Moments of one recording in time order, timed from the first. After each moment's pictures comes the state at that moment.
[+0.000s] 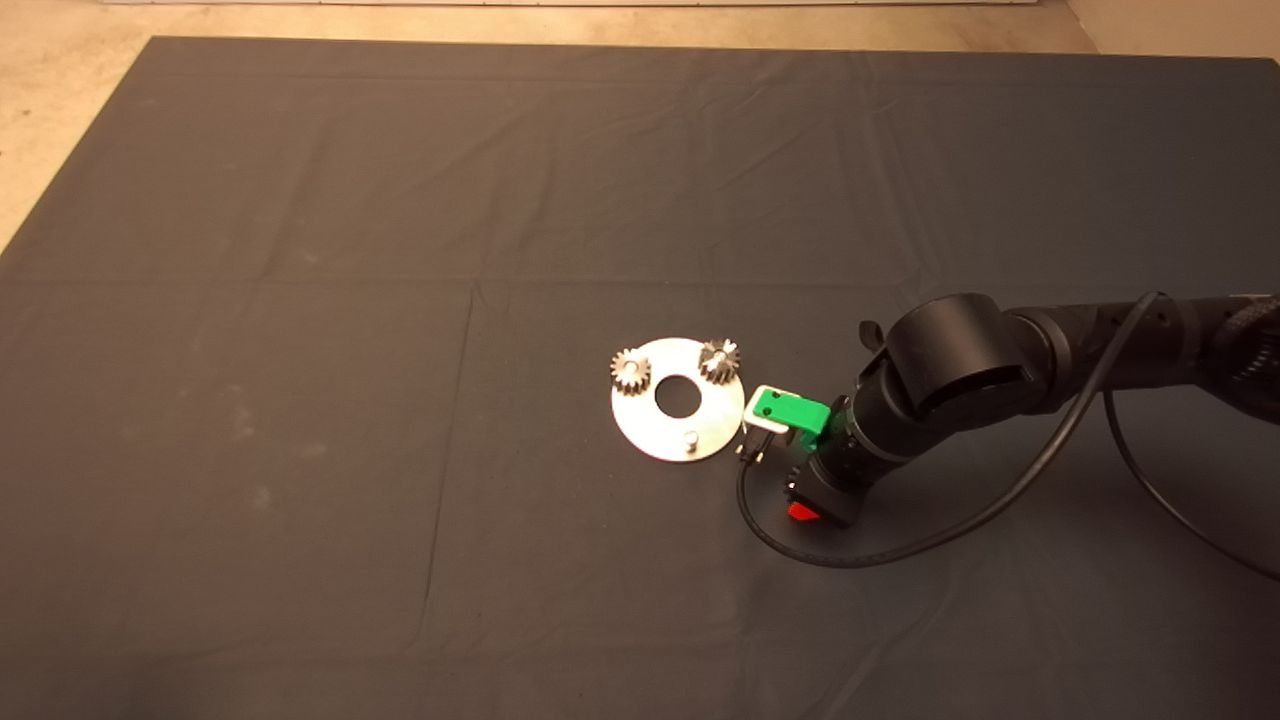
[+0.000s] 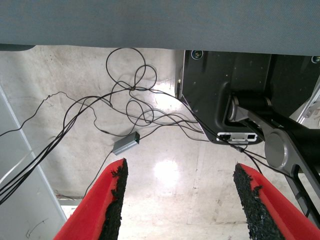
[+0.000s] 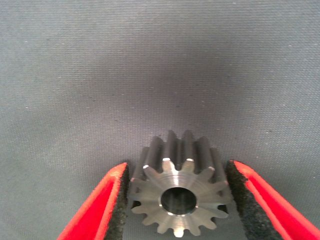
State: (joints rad) left arm -0.51 1.28 -0.34 0.01 1.52 -0.98; right arm 0.16 2.53 -0.90 -0.45 -1.52 0.69
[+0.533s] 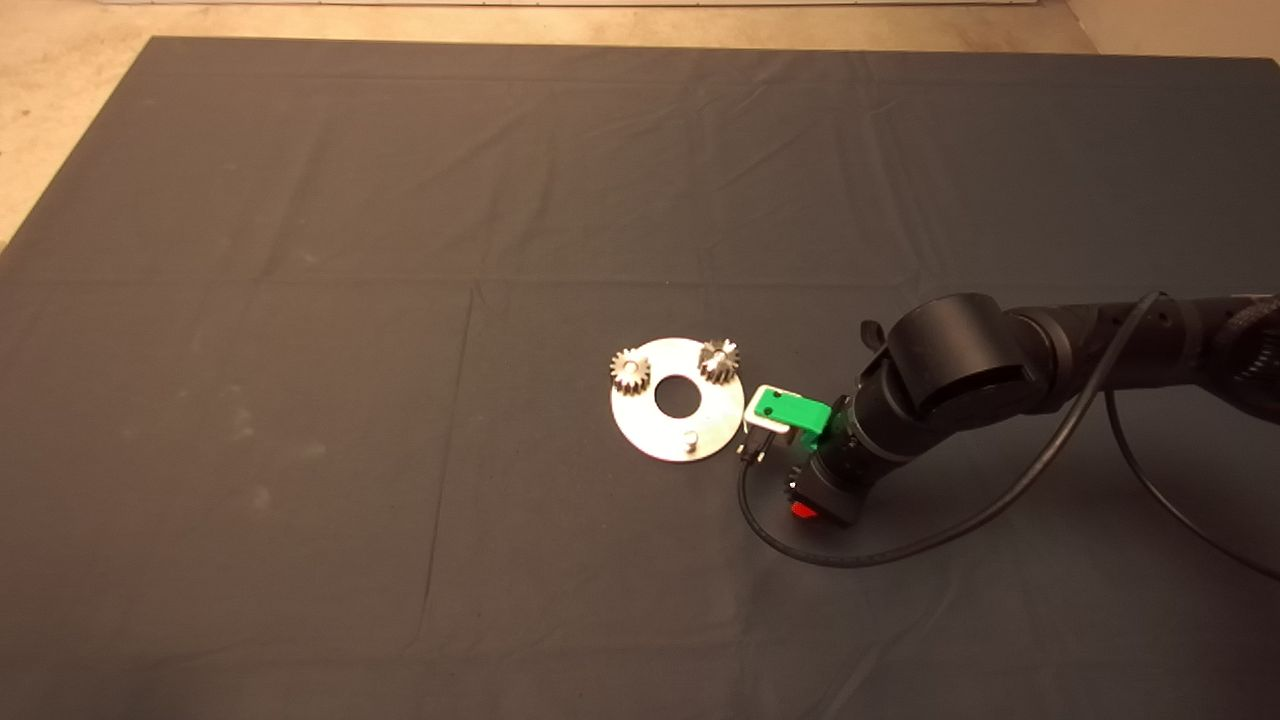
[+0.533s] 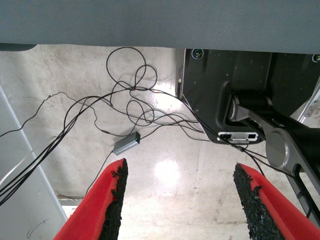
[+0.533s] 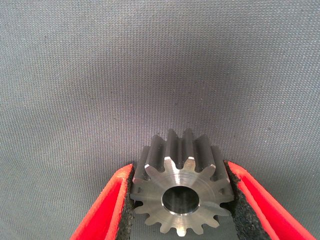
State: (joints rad) left arm -0.51 1.27 -0.34 0.01 1.52 -0.97; right arm 0.16 2.53 -0.90 -0.45 -1.52 0.69
